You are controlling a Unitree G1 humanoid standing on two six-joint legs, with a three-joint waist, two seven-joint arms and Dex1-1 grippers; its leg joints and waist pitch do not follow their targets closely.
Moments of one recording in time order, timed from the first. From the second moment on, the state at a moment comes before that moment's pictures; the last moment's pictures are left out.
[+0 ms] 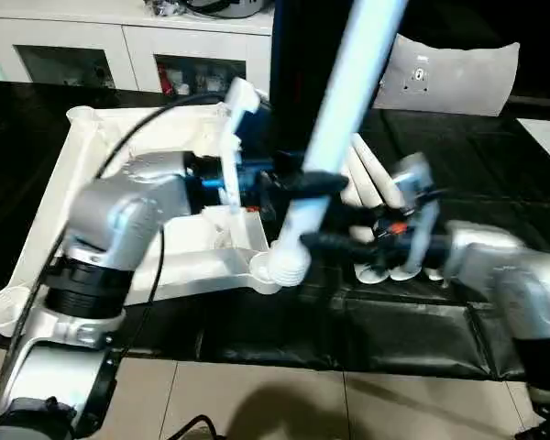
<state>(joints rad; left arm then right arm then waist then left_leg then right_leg) -0.79 0.37 -0.14 0.02 -0.62 0.71 -0.99 -0.49 -0.49 0.11 -0.04 0.69 0.71 0.97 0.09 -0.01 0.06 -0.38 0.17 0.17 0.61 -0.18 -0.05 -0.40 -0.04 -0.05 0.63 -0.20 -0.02</state>
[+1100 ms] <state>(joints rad) -0.79 0.32 -0.15 0.02 -0.63 0.71 -1.03 -0.49 -0.47 0.14 -0.02 0.66 0.67 1.10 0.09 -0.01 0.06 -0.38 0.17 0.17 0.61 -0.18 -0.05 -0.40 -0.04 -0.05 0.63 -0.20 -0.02</state>
